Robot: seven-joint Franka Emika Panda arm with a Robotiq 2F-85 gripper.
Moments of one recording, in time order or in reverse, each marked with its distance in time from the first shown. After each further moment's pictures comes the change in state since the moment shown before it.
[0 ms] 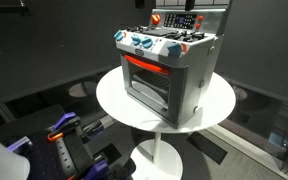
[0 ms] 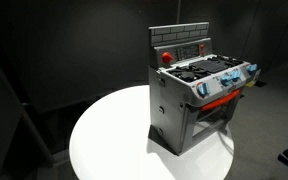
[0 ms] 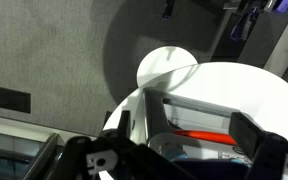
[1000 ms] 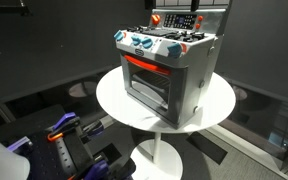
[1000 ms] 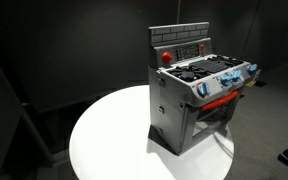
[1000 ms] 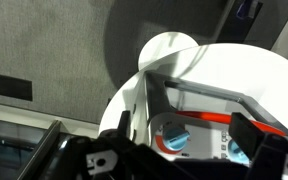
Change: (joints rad) arm 0.007 0.056 0.025 0.013 0.052 0.098 0.007
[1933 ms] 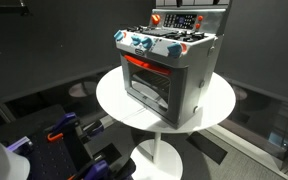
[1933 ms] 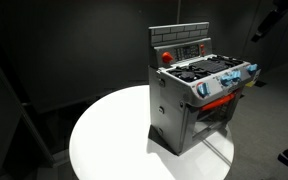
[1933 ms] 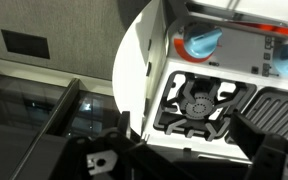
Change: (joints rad) arm 0.030 0.265 0.086 0.149 0.106 0.323 0.084
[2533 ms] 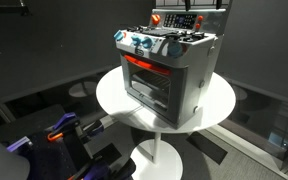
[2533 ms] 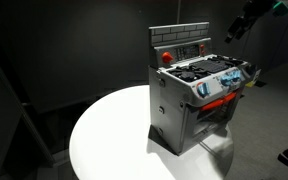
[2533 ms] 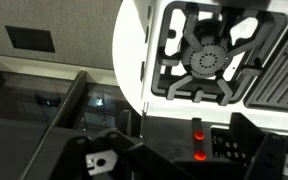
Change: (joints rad) arm -0.001 0.211 0.073 0.167 0.001 0.092 0.154
